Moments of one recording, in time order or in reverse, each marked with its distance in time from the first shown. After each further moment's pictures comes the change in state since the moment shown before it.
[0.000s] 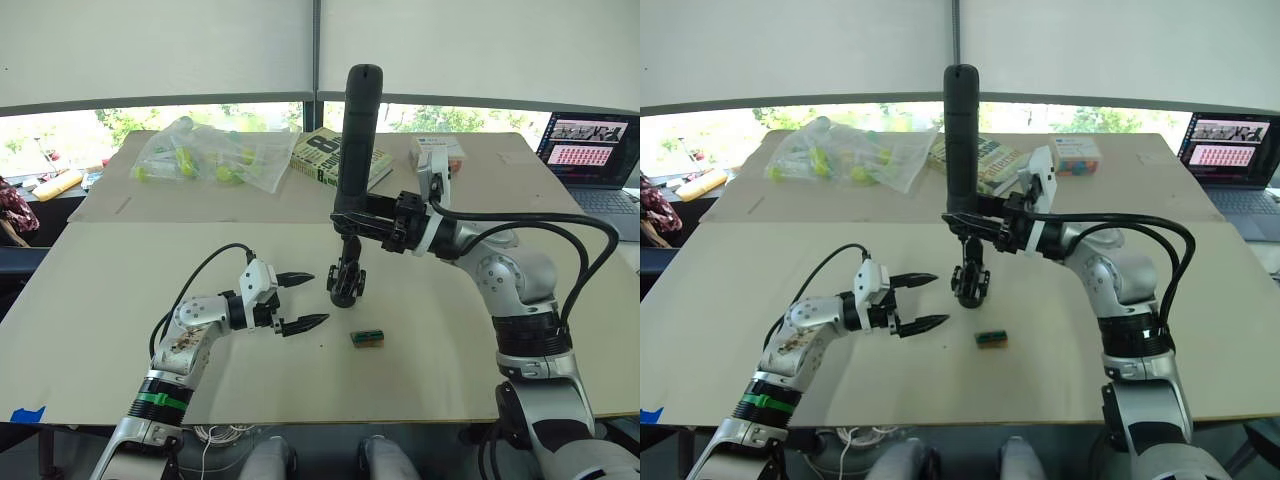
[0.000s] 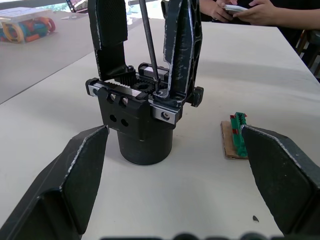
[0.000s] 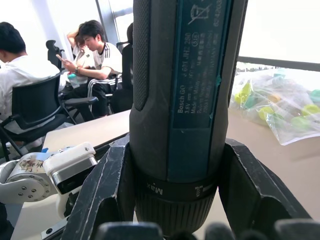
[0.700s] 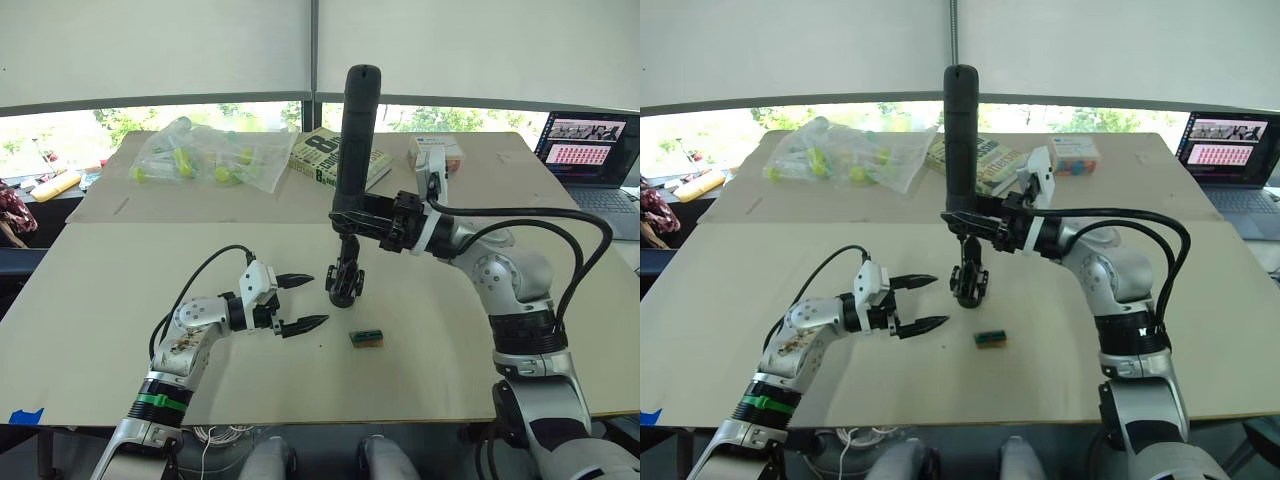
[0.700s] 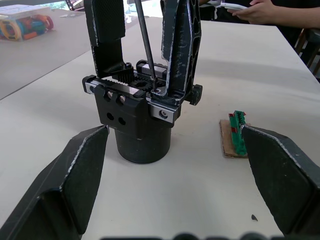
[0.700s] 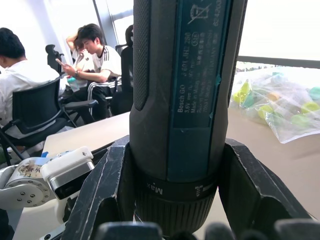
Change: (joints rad) left arm 0.006 0.000 0.000 0.000 0.002 0.000 0.002; right arm -0.008 0.014 -0.002 0.023 0.000 0.000 0.001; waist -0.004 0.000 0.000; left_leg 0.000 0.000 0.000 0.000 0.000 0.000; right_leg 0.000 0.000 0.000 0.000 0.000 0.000
